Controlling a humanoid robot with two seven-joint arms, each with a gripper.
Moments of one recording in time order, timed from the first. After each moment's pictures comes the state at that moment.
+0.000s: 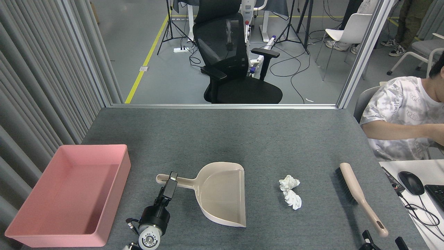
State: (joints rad) left arm -0.29 -0.11 0.04 -0.94 -0.56 -0.31 0.03; right arm 0.17 -0.03 -0.57 -1.44 1.33 -0.49 0.04
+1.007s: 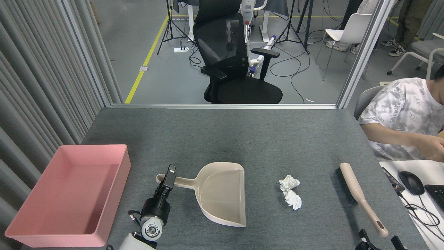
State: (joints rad) left arm -0.41 -0.09 0.03 -0.75 -0.58 -0.37 0.14; right arm 0.17 -0.03 -0.55 -1.43 1.33 -0.48 0.04
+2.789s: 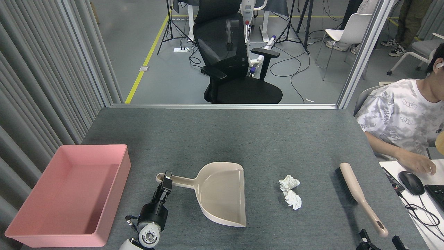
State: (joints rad) left arm -0.38 -0.08 0.03 -0.74 -0.58 -0.42 0.16; right arm 0.17 -0.03 -0.55 -1.43 1.33 -0.48 0.04
